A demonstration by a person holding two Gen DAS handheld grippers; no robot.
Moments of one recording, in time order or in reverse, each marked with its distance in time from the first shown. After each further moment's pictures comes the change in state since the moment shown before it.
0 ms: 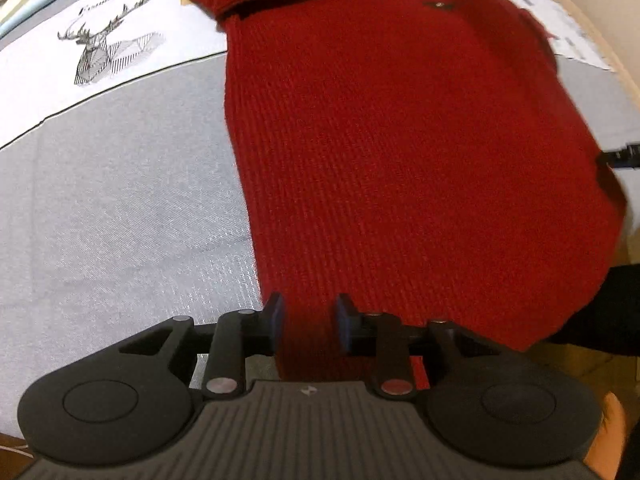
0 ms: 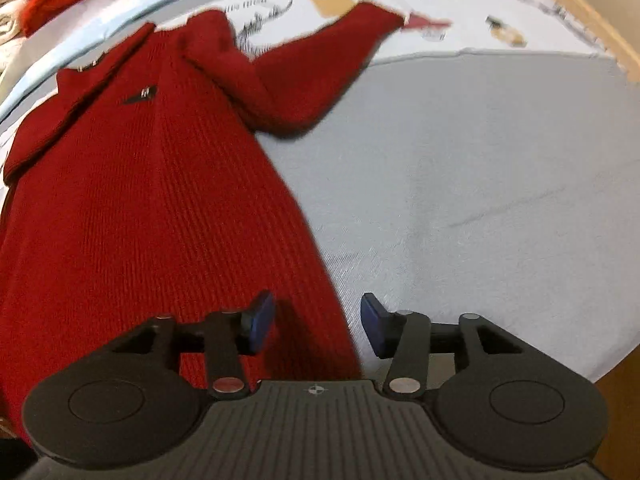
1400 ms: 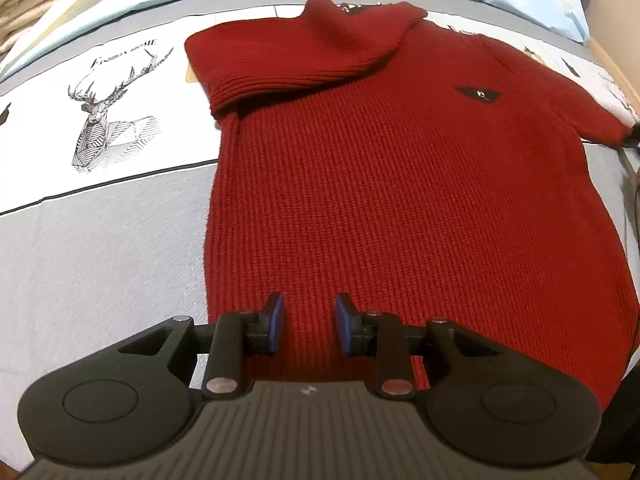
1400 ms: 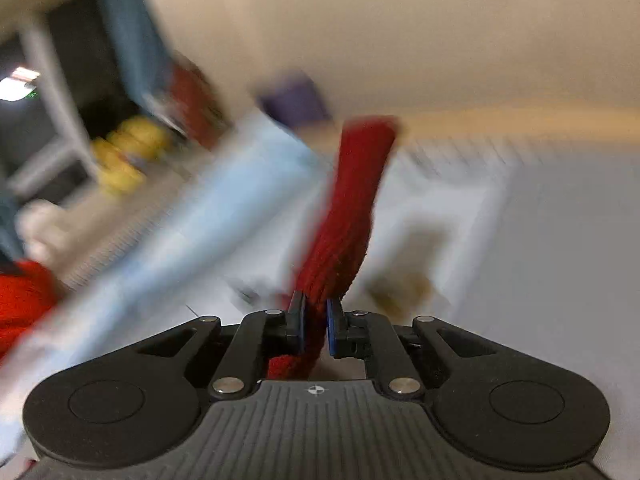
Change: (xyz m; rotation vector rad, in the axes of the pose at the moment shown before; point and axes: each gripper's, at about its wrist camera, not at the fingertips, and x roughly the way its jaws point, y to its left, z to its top) left arm 0.009 -0.035 0.099 -0.118 -0.129 0.087; right arm 0.071 -0.162 0.179 0.671 -0.747 -0.123
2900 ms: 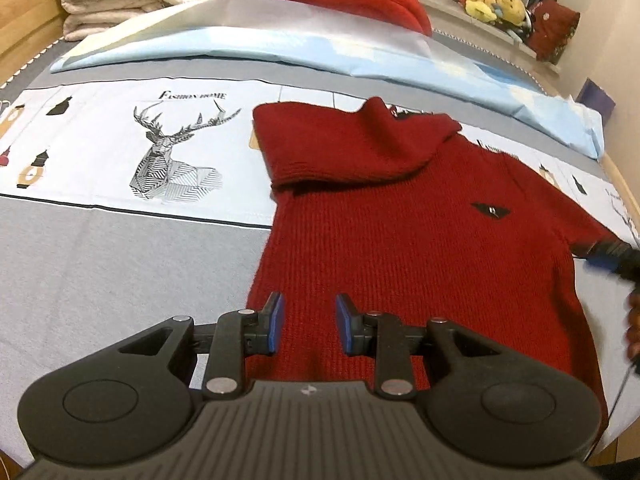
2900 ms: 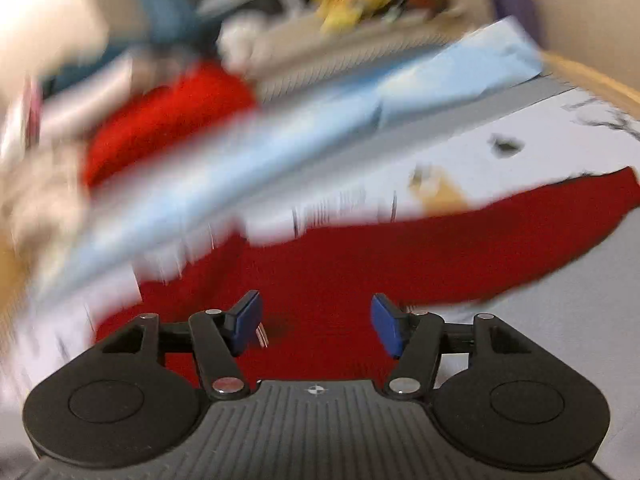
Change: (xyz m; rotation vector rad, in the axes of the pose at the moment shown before) left arm -0.052 0.034 -0.005 -0.219 -0.232 -0.001; right arm -0.159 0.149 -0.095 -0.517 0.421 0.419
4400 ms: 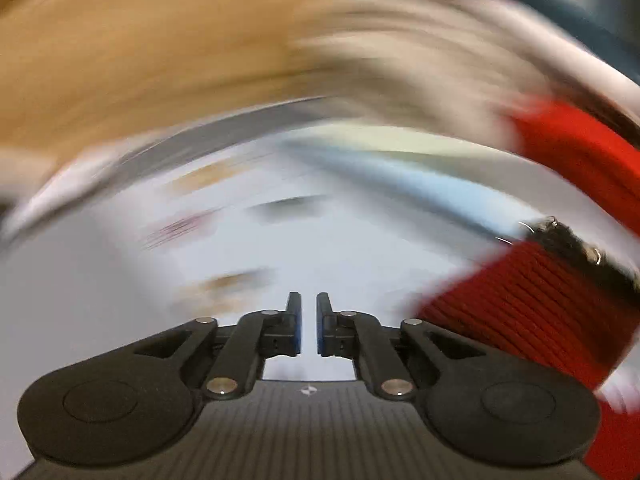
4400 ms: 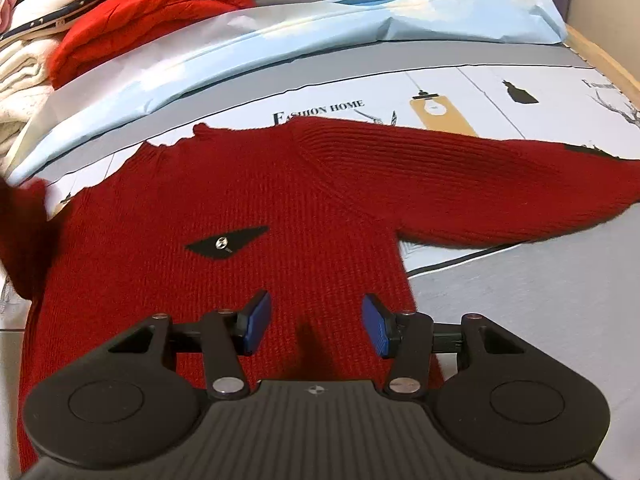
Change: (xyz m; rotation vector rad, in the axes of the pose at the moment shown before) left arm 0.070 0.243 0.109 -0.653 -0.312 0.586; right arm 0.041 0.020 -0.001 -0.090 0.198 -0.106
